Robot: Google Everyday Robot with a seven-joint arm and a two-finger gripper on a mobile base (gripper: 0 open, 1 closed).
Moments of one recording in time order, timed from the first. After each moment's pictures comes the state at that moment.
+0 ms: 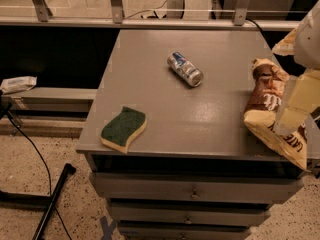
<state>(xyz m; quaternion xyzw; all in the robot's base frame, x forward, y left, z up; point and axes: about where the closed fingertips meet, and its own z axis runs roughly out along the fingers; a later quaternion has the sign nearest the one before) 0.438 -0.217 0.976 -0.60 0.78 -0.03 0.16</state>
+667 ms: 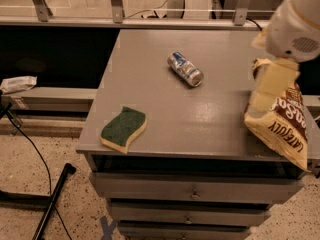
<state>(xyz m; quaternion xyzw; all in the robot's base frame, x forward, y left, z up) 0.480 -0.196 0.967 -0.60 0.78 -0.02 0.17</state>
